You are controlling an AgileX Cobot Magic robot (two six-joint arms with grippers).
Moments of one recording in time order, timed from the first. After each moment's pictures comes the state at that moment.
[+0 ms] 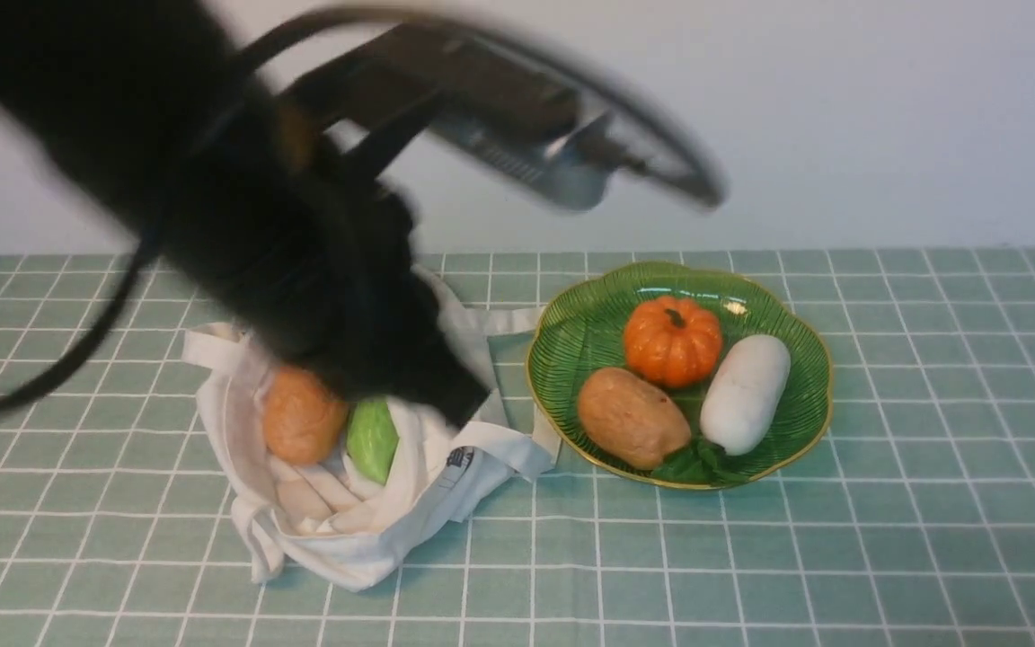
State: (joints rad) right arm 0.09 -0.01 0.03 0.03 0.36 -0.02; left arm -0.65 1.29 -1.32 -0.11 1.16 0.08
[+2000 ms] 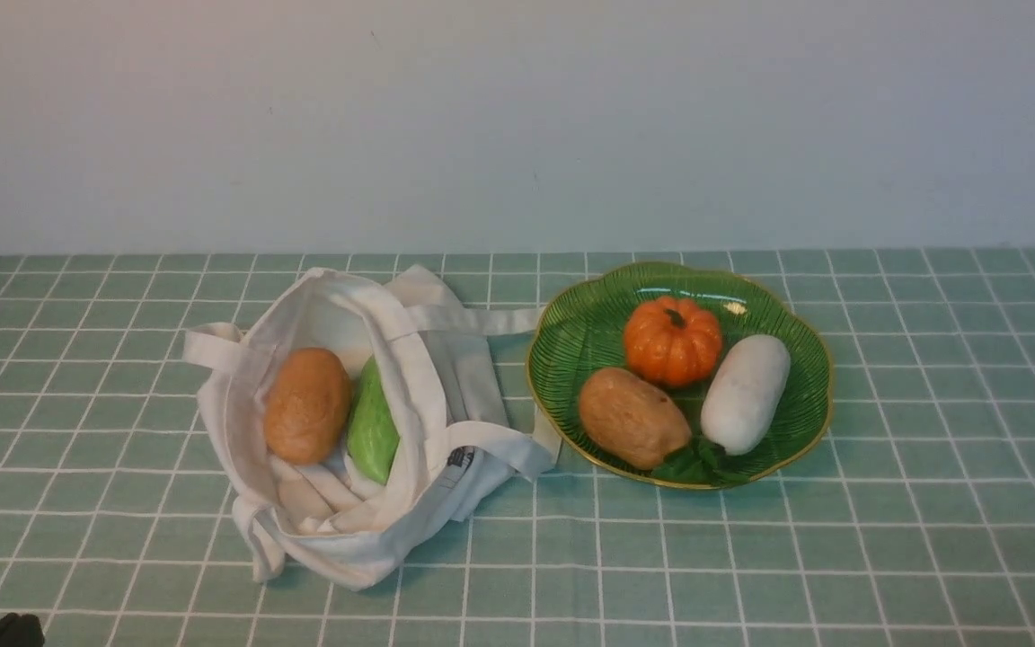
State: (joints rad) right arm 0.09 -0.01 0.03 0.03 0.36 -0.02; left arm -0.14 -0.01 0.03 0.00 0.29 -0.02
